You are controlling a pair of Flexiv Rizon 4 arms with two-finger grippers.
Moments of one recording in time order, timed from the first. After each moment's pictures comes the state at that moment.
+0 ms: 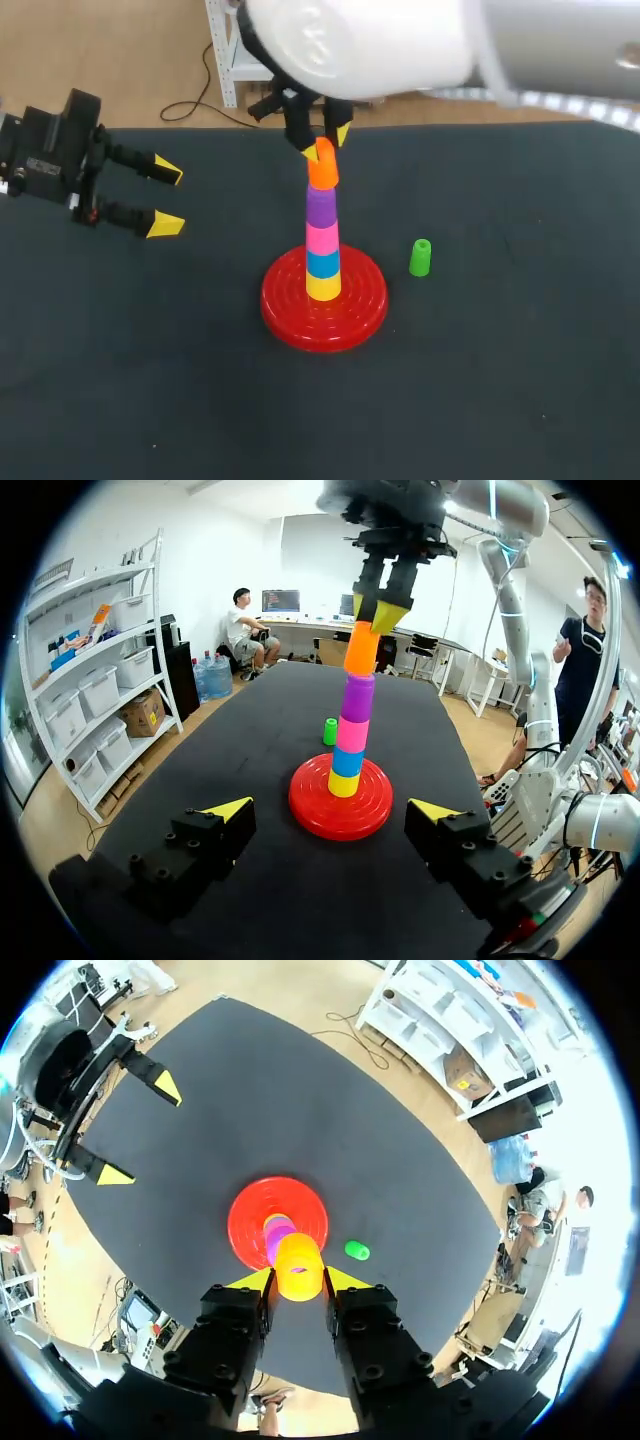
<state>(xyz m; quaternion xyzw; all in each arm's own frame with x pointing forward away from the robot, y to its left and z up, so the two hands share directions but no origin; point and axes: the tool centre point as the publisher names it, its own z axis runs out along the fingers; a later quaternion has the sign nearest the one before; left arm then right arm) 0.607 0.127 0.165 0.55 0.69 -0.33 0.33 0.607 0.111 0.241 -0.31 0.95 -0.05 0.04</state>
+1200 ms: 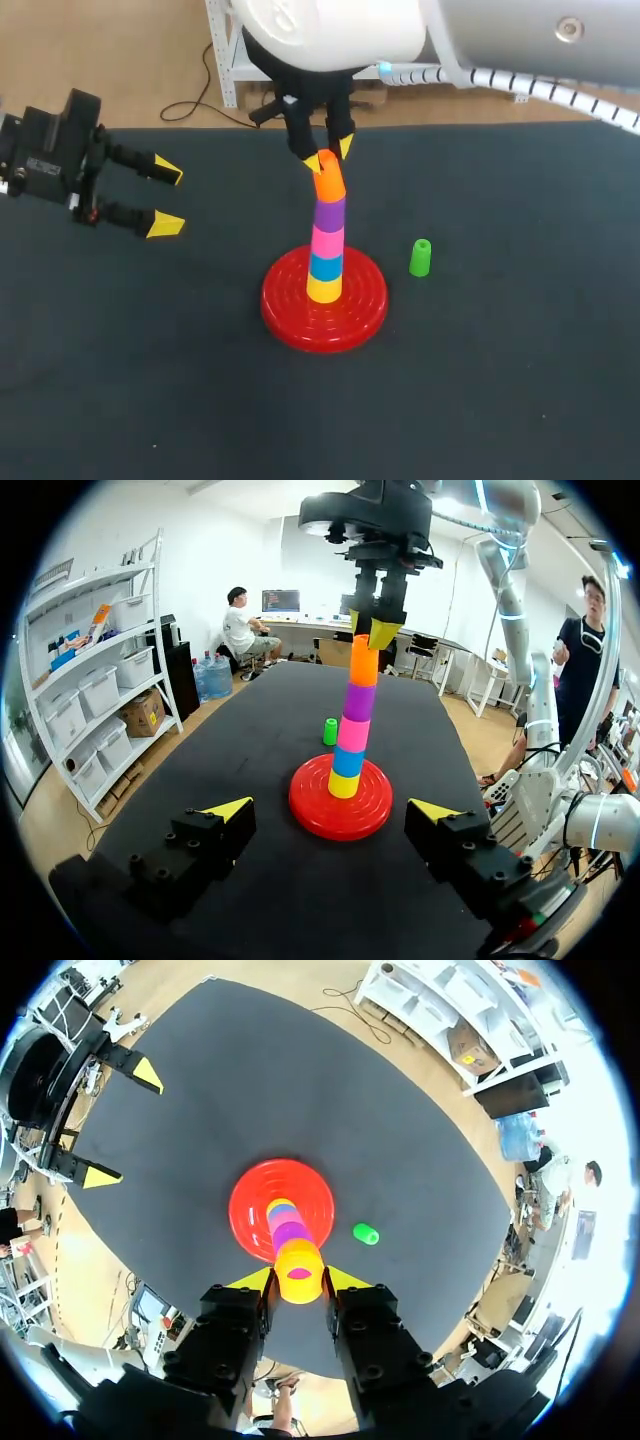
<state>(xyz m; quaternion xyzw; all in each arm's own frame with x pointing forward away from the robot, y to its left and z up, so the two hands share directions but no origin) 0.607 0.127 0.165 0.55 0.69 -0.33 0.33 0.605 0.107 0.227 -0.29 0.96 -0.05 -0.01</state>
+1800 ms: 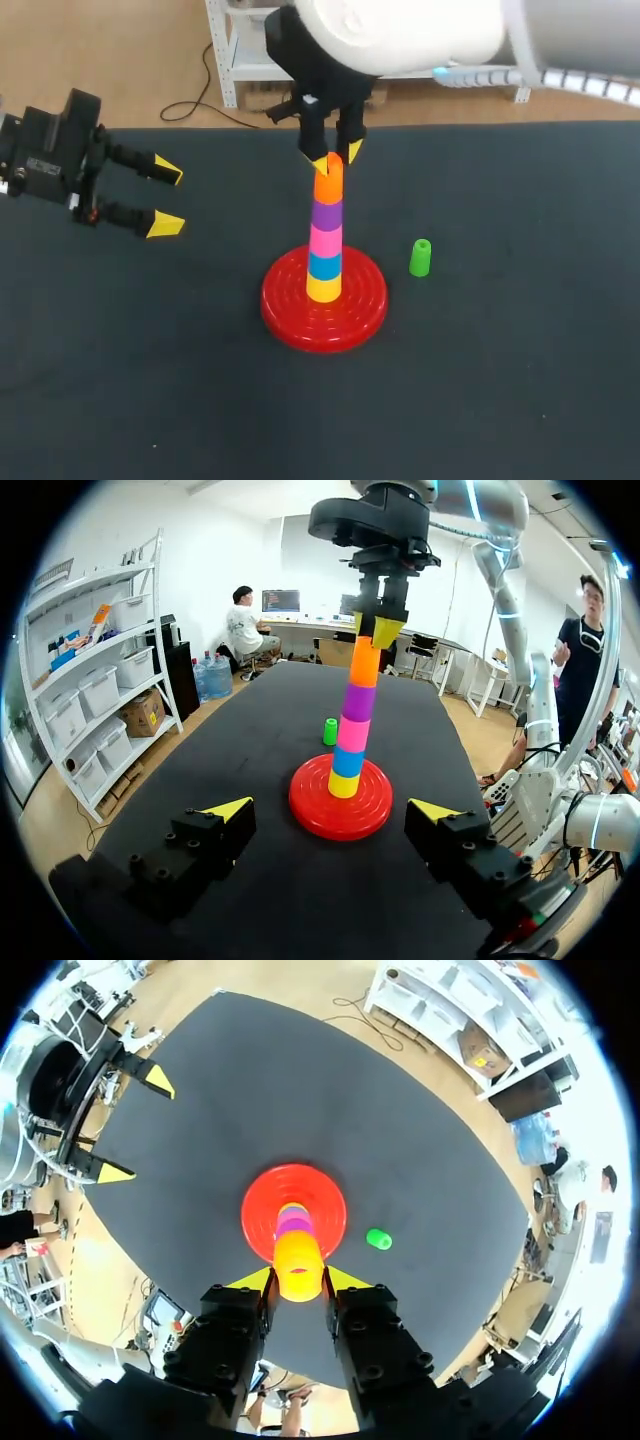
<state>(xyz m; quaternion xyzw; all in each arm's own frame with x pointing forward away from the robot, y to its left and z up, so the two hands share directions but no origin) 0.607 0.127 0.165 0.55 0.69 -0.33 0.33 0.600 0.100 0.226 -0.29 0.96 0.01 0.01</state>
